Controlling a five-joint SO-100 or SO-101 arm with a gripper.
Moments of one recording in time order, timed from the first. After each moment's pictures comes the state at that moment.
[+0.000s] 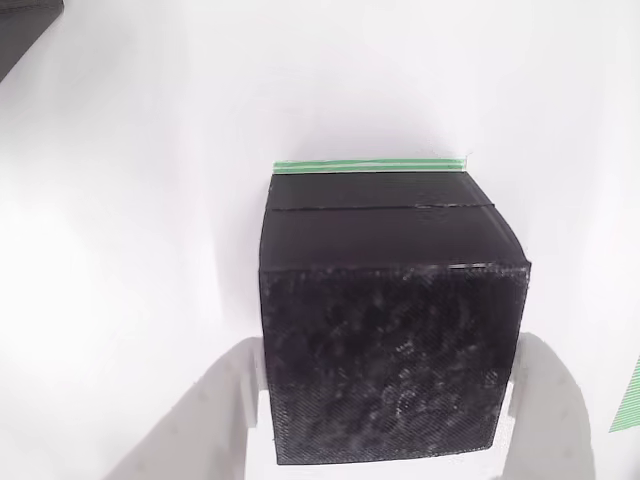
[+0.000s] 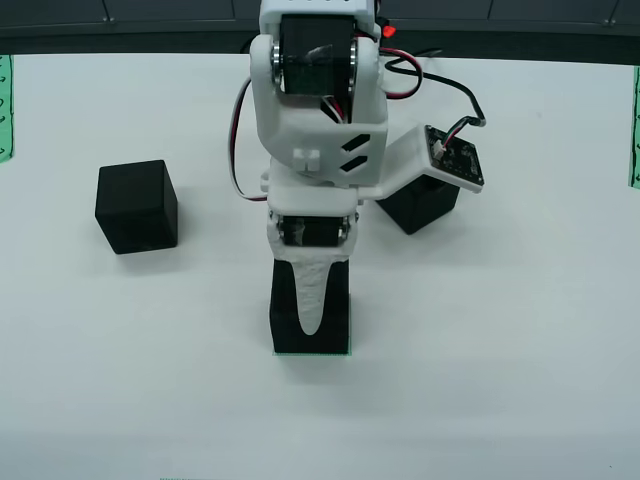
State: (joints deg) arm -2.8 76.3 81.6 85.3 -1.7
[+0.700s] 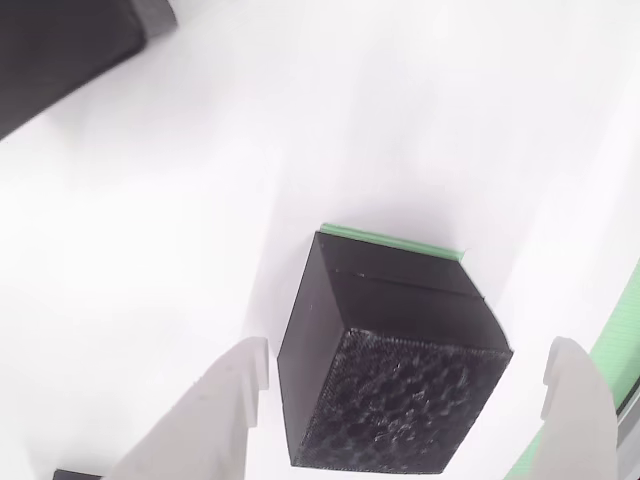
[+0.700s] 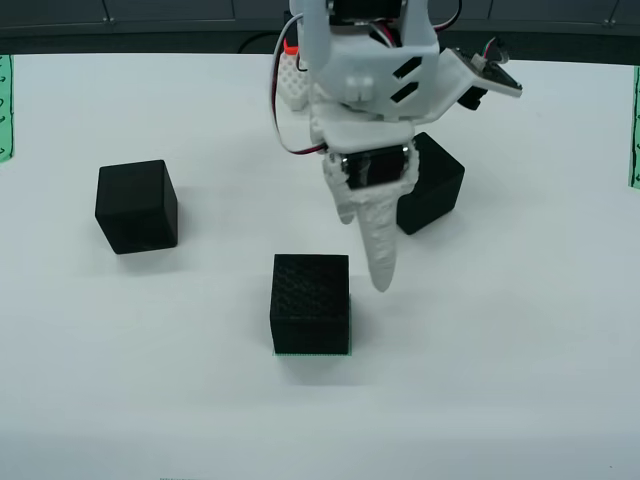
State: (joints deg) arm -10.9 94.3 95.2 84.9 -13.3
